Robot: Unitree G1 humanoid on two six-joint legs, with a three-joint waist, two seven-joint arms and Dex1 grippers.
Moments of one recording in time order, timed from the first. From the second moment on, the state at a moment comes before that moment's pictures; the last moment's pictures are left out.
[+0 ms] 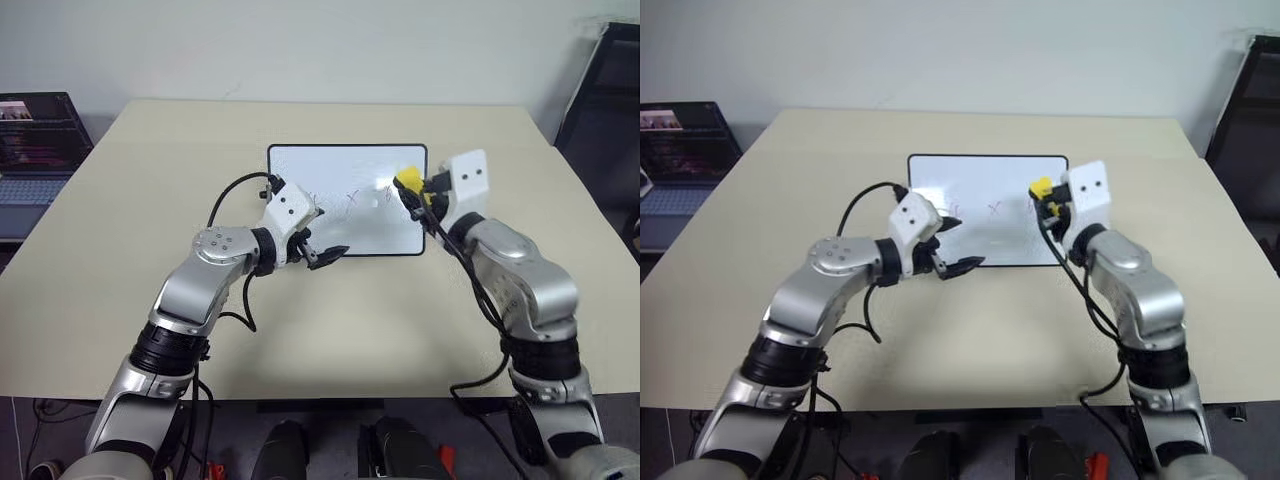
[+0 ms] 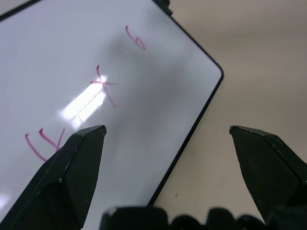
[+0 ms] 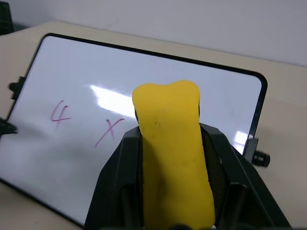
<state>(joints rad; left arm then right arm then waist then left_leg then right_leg) -0.61 0.52 -0.19 -0.11 -0.20 0.61 -0.73 -0.69 -0.30 0.04 -0.14 0.26 0.77 0.21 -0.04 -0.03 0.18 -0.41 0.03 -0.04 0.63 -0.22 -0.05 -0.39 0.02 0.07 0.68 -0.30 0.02</state>
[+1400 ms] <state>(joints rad) -0.59 0.49 -0.16 -0.15 -0.20 0.61 -0.69 -0.88 -0.29 0.14 0.34 0.00 0.59 0.31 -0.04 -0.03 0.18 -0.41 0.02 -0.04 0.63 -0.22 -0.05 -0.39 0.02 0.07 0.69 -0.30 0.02</state>
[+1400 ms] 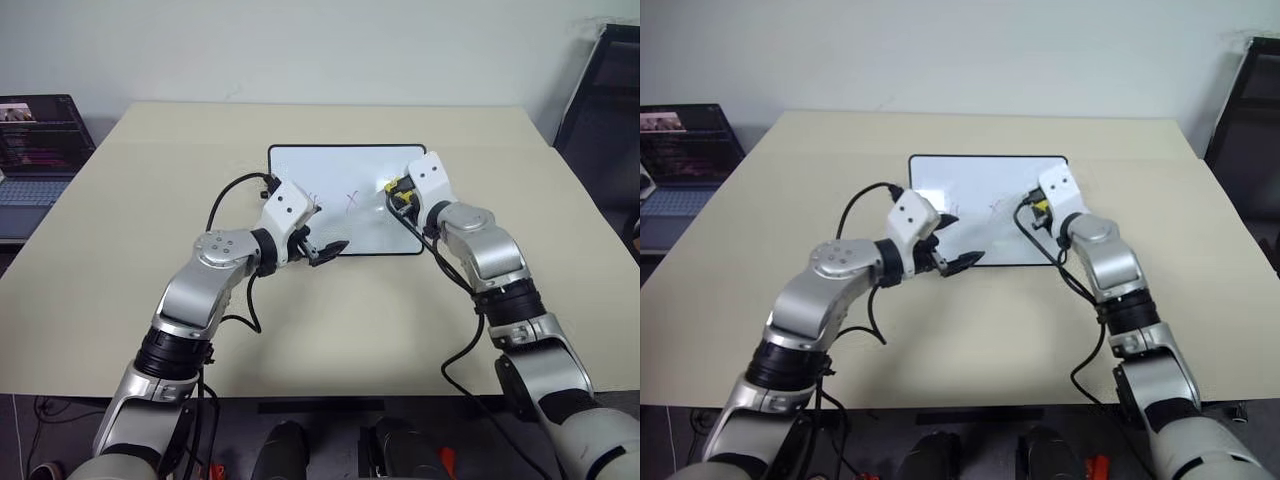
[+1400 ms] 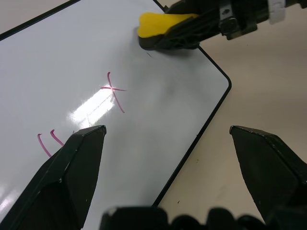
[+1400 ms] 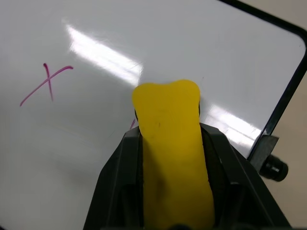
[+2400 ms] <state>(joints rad) -0.56 0.49 -0.16 -0.18 -0.20 0.62 -0.69 -0.84 -0.33 0.20 0.34 -0.10 0.52 0.39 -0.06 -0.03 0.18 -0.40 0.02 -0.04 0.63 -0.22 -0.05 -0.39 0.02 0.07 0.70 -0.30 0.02</state>
